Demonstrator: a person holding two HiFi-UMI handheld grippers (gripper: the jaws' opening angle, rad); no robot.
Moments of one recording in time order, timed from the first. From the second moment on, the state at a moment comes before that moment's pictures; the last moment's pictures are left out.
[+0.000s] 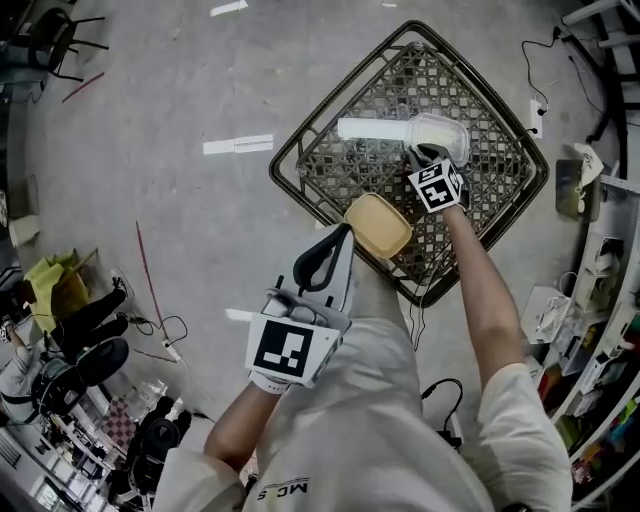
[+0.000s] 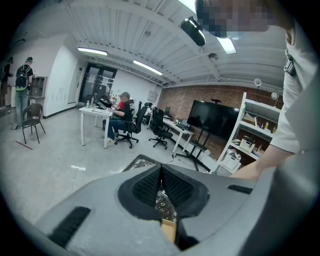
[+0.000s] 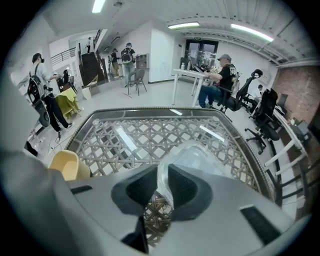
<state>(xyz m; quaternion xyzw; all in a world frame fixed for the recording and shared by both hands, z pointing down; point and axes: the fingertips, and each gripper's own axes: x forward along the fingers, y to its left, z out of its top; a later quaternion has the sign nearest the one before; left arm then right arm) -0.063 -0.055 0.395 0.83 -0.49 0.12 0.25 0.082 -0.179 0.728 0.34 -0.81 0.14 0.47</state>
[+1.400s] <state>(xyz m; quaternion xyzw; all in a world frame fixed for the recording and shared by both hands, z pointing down) -0.082 -0.037 0.333 0.86 -0.48 0.06 0.17 0.069 -0.074 0.352 0.47 -0.86 -0.02 0.20</state>
